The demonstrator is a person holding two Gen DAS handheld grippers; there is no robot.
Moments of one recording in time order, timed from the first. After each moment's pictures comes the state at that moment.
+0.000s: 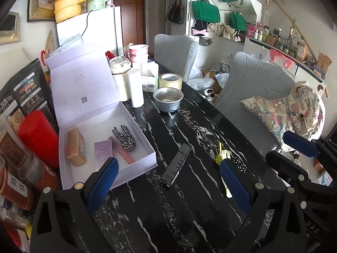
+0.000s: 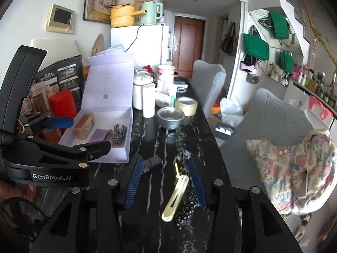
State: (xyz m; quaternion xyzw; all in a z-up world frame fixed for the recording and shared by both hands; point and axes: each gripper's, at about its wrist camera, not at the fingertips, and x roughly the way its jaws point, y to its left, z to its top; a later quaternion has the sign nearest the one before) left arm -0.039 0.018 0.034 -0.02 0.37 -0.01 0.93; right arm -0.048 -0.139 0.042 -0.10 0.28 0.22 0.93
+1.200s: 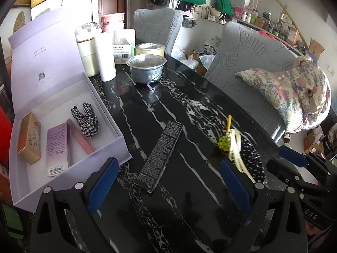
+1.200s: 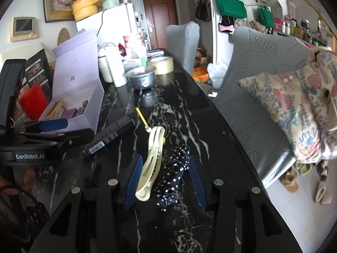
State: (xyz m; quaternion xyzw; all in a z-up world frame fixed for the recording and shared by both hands) left arm 0.015 0.007 -0.063 -0.02 0.42 -0.07 0.90; right arm -0.009 -0.189 -0.070 -0.01 0.36 0.17 0.92
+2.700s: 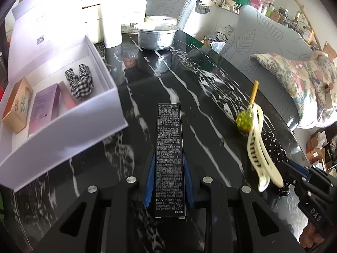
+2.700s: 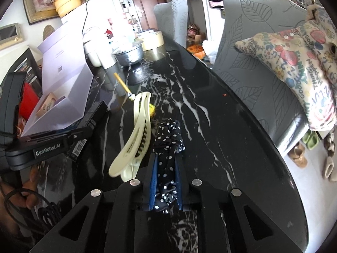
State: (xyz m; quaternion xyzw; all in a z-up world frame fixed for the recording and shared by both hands) left arm 0.012 0.005 -0.111 -0.05 0.47 -0.04 0.88; right arm -0.003 -0.199 -0.111 0.04 0.43 0.16 0.89
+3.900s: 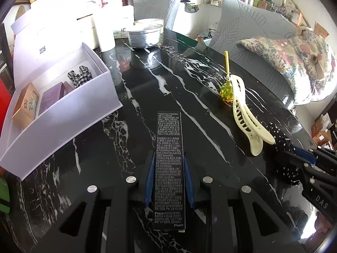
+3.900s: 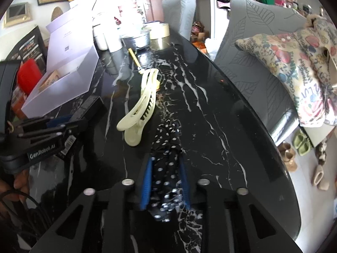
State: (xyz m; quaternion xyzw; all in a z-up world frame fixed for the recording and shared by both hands) left arm -0.021 -0.012 -0.113 0.01 0.46 -0.05 0.89; right arm -0.034 -0.197 -0.114 -0.01 0.44 0.16 0.88
